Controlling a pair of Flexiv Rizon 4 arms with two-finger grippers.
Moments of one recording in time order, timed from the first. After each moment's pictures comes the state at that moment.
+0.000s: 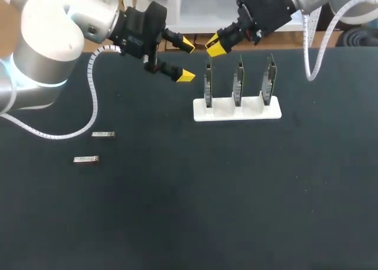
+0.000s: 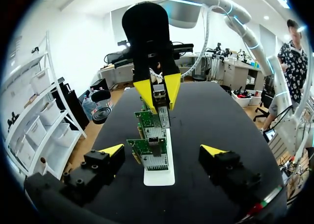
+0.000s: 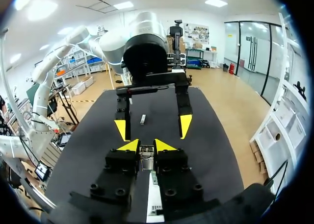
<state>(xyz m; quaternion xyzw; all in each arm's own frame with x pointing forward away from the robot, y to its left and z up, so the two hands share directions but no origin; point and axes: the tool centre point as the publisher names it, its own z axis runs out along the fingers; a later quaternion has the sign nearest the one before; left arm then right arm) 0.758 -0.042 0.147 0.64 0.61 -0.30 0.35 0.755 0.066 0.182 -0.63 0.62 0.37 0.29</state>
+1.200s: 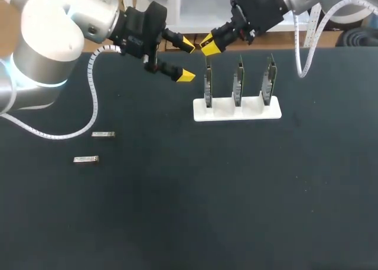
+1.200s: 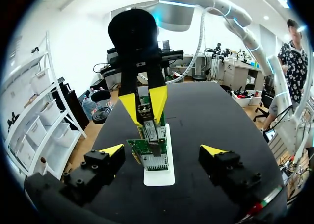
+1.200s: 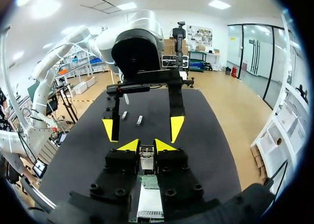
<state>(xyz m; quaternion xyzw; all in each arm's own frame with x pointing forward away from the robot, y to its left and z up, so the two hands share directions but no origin) 0.758 -0.042 0.147 0.64 0.61 -0.30 0.35 0.772 0.077 0.172 -0.63 0.60 0.38 0.29</state>
